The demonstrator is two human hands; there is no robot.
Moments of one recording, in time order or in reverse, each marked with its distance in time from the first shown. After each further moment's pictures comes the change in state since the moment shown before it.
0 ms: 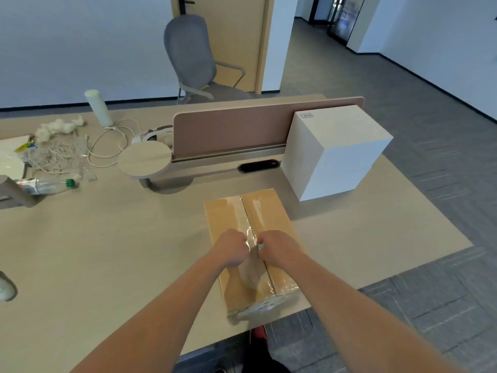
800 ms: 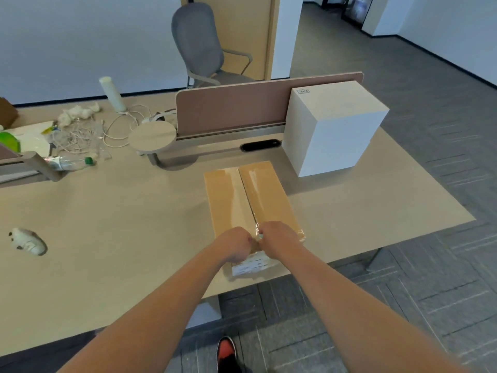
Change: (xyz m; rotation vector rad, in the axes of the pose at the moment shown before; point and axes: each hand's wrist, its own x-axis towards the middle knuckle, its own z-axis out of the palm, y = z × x) left_hand -0.065 0.010 0.069 0.162 -0.129 0.010; right_hand -0.073 0.023 0.039 -0.084 0.013 -0.029
